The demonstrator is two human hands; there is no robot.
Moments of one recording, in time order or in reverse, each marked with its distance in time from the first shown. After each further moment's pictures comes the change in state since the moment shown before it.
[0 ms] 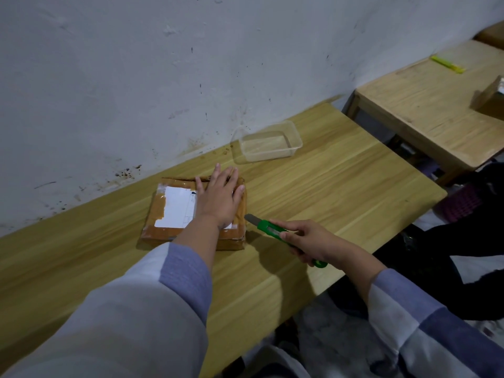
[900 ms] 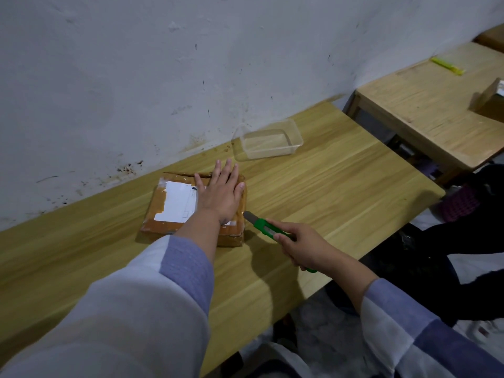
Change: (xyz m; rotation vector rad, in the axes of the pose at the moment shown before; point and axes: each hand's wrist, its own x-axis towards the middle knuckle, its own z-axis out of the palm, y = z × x) left_hand -0.001 0.001 -0.004 0.036 -0.080 -0.017; right_hand -0.008 -0.001 0.025 -0.136 0.107 -0.016
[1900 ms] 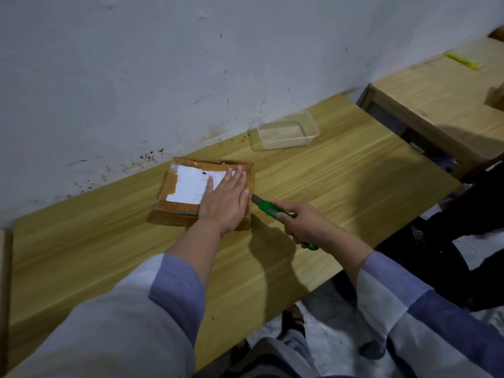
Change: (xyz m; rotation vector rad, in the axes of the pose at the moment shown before) left_hand -0.056 -0.027 0.002 0.007 0.028 0.075; right_hand 0.010 -0.027 0.024 -0.064 0.076 0.033
